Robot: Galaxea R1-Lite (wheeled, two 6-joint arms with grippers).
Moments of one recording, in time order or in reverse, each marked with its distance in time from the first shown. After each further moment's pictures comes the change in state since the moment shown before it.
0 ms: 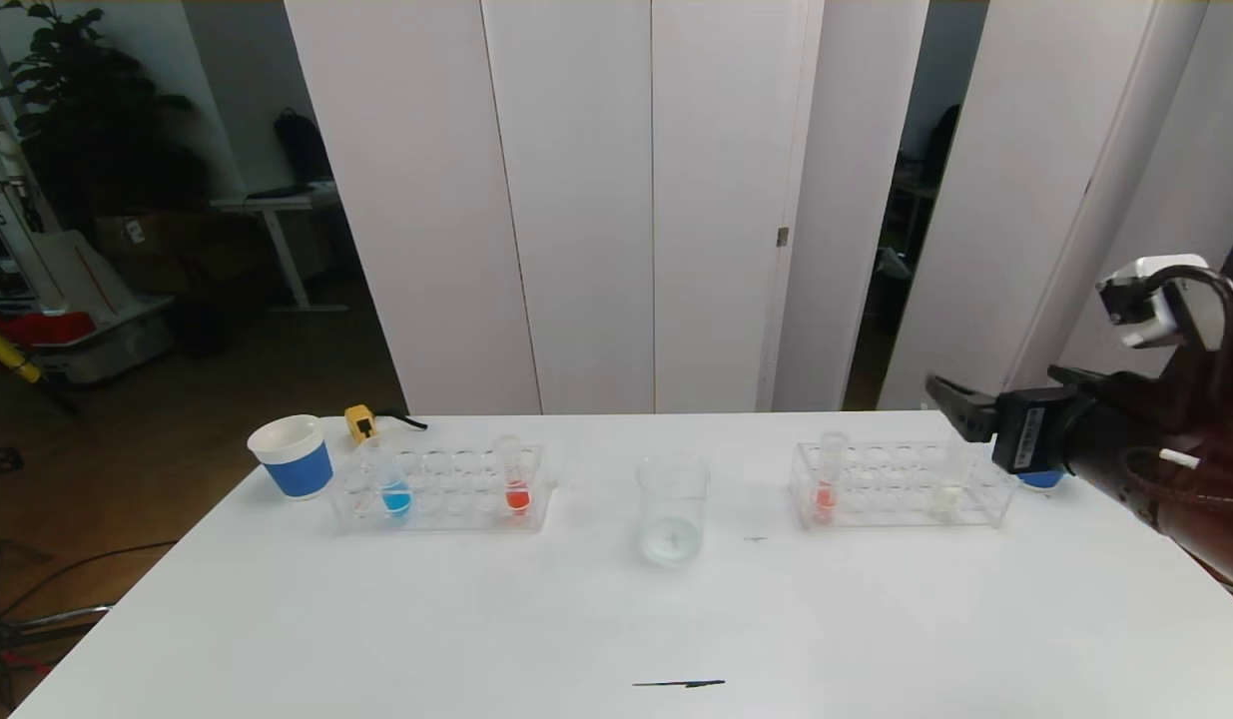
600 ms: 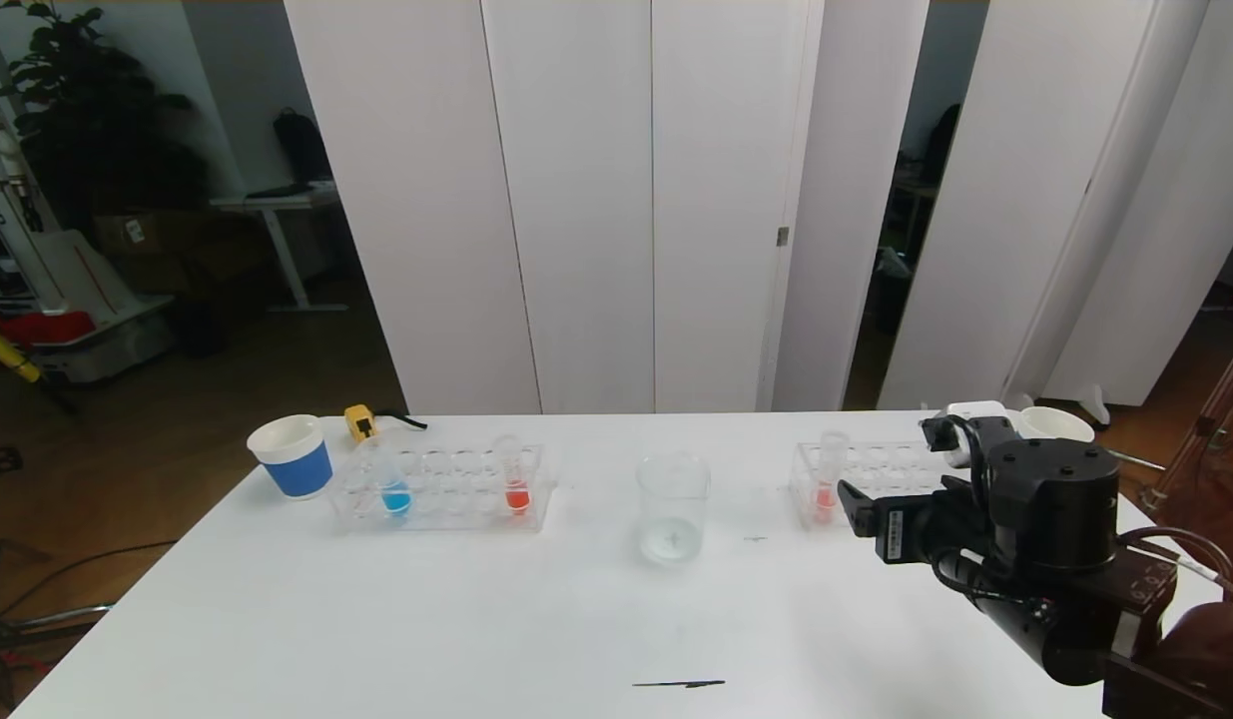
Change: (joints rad) left arm 0.000 0.000 0.000 0.000 0.000 0.000; right arm 0.090 0.351 0.118 -0.257 -0.102 0.119
